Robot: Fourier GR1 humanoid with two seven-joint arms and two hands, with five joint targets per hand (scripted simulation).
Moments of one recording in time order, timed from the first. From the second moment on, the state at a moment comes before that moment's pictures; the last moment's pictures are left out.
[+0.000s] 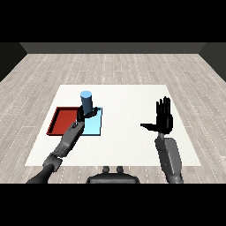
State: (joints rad) left arm -0.70 0.21 -0.25 -0.67 0.30 0.53 -0.26; right arm -0.22 -0.18 -0.01 -1.64 -0.45 -0.14 -0.25
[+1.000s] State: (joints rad) left arm -0.82 0.18 -0.21 -0.07 0.22 0.46 -0.11; right arm -0.26 -0.16 -0.04 -1.51 -0.44 -0.11 -0.29
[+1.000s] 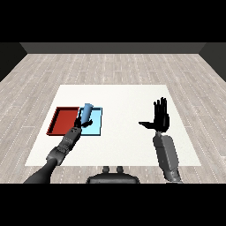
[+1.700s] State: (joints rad) left arm -0.82 0.16 -0.18 -0.09 0.21 0.66 -0.23; right arm -0.27 -0.14 -0.05 -1.50 -0.47 -0.07 -0.31
